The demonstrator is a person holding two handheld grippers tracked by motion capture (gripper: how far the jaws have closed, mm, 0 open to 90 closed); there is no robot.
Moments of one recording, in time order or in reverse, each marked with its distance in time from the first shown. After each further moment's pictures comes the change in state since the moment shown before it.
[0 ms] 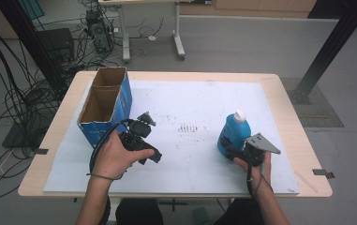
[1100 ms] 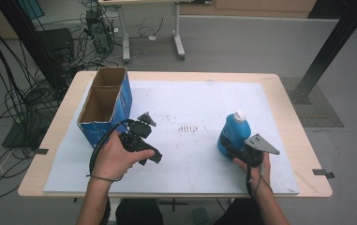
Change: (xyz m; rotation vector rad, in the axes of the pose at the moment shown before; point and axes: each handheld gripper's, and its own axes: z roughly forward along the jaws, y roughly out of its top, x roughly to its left) left arm -0.003 -0.002 -0.004 -0.011 -0.001 -0.001; right arm 0.004 0.000 0.000 -0.001 0.038 -0.021
